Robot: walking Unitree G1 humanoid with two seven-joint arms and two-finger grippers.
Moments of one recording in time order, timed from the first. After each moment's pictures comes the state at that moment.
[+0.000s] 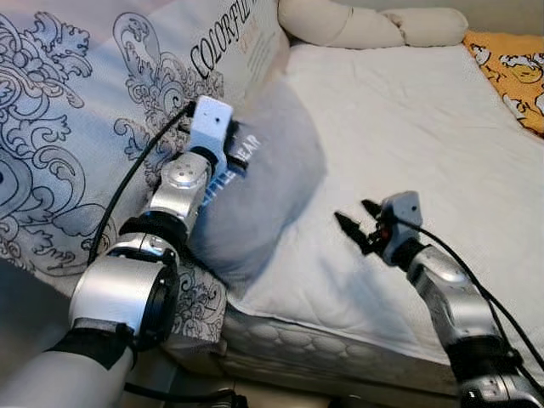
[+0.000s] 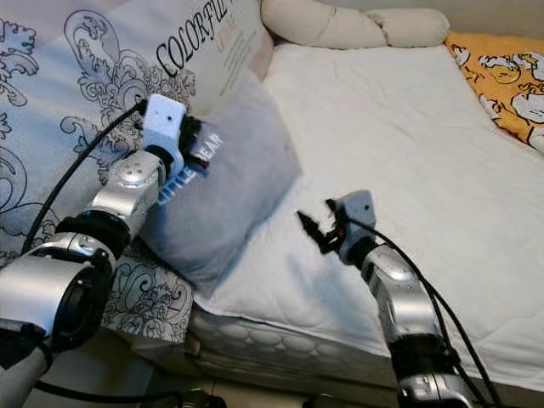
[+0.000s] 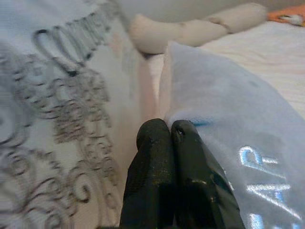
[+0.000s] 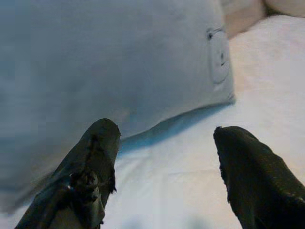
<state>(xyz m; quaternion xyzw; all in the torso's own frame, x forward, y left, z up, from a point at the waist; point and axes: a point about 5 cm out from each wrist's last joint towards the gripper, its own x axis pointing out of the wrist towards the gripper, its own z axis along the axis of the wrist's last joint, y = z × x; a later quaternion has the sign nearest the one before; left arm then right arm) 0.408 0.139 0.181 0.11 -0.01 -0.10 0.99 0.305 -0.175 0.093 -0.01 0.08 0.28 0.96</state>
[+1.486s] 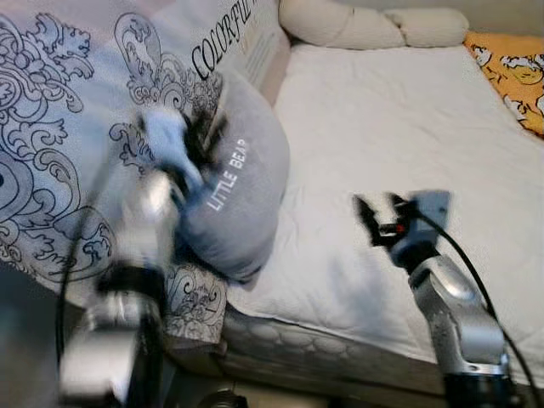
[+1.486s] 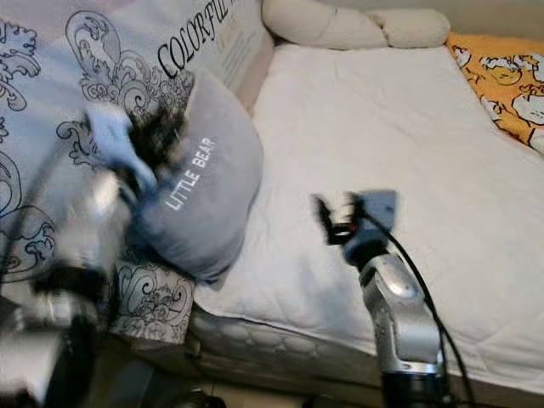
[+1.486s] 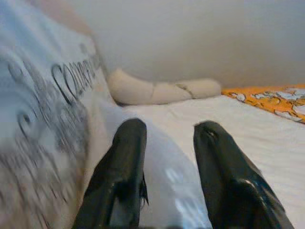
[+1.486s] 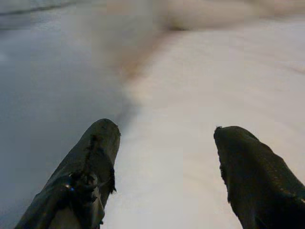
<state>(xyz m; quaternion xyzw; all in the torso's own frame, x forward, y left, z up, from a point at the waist) 0.356 0.155 0.165 0.00 -0.11 -0.19 0.98 0.282 -0.184 0.111 0.09 0.06 0.02 0.99</state>
